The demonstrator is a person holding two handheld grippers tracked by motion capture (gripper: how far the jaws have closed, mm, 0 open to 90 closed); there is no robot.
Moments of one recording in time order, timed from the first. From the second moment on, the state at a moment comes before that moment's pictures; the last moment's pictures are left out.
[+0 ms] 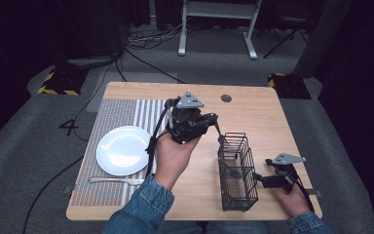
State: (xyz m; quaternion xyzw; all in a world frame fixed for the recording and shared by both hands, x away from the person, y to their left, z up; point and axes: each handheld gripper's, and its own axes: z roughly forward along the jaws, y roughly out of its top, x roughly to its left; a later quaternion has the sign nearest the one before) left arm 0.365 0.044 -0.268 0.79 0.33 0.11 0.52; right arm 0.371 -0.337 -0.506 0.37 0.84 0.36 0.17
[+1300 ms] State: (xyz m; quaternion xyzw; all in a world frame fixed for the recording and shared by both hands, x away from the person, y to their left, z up) left arm 0.420 0.165 -0.284 0.73 0.43 0.15 0.51; right arm 0.372 -0.336 -0.506 0.38 0.83 0.36 0.17
